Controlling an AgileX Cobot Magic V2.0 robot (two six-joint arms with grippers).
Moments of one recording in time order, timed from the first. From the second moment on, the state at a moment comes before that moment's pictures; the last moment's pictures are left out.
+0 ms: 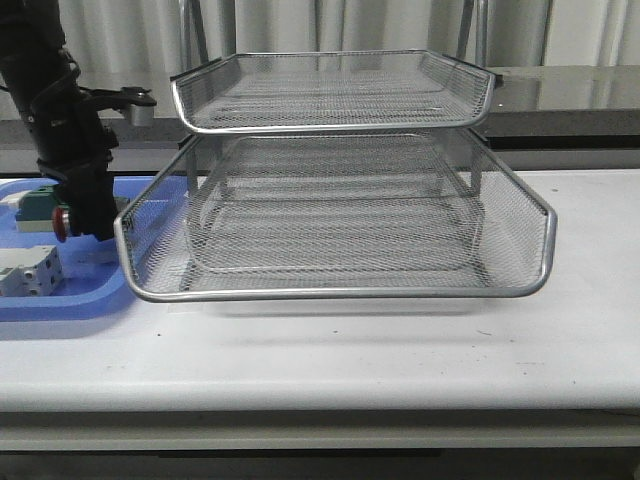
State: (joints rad) left arm -0.08 2.36 -2.10 -0.14 1.22 0.99; right arm -0.08 0.39 -0.76 0.21 1.05 -0.25
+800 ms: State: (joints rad) left arm -0.09 1.98 -2.04 -0.05 1.25 0.74; right arm -0.08 0.39 -0.76 0.21 1.05 -0.25
